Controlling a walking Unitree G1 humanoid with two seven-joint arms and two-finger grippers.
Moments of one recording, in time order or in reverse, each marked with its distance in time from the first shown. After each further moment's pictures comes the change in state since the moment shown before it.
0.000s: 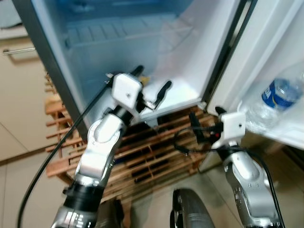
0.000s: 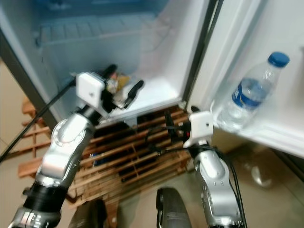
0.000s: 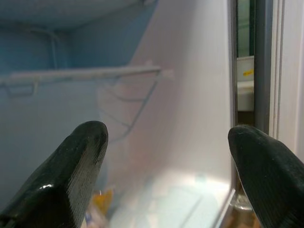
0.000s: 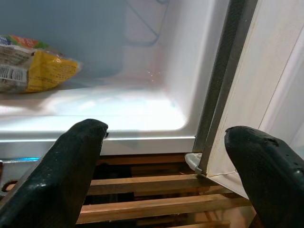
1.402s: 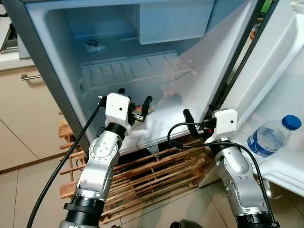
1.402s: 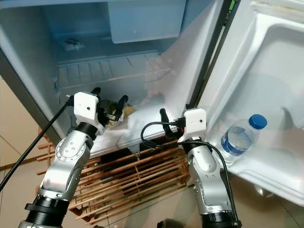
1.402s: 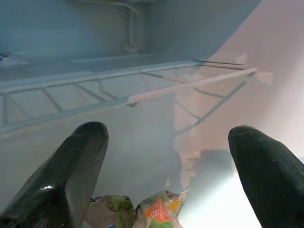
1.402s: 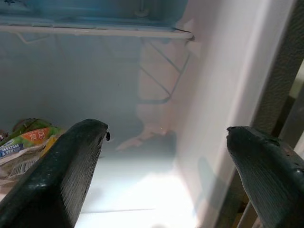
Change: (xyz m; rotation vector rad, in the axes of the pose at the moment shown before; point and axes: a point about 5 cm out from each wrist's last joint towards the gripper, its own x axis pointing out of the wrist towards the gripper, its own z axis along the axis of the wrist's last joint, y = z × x) left arm -0.014 0.009 -0.041 -0.024 0.197 0.210; right arm 0.015 0.002 -0.011 0.043 0.017 -0.009
